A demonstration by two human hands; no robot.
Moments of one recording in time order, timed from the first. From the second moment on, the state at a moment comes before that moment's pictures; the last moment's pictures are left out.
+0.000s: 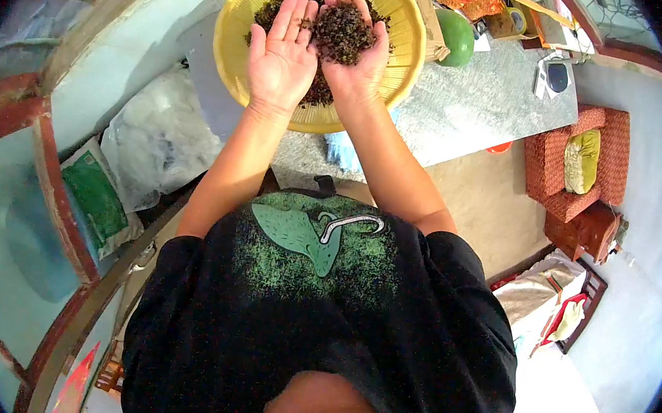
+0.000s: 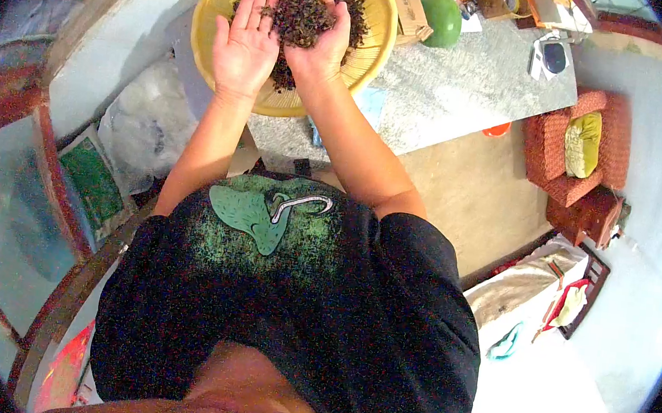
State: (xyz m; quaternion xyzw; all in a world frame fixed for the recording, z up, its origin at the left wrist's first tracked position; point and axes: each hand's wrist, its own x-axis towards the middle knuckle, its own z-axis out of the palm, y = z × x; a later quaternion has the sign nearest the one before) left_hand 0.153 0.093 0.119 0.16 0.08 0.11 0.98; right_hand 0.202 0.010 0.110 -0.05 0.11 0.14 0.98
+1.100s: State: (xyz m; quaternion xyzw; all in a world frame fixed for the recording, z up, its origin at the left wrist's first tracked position) left_hand 0.164 0.098 0.105 0.25 0.19 0.07 0.95; right_hand 0.183 0.029 0.093 -0.73 -0.29 -0.12 0.61
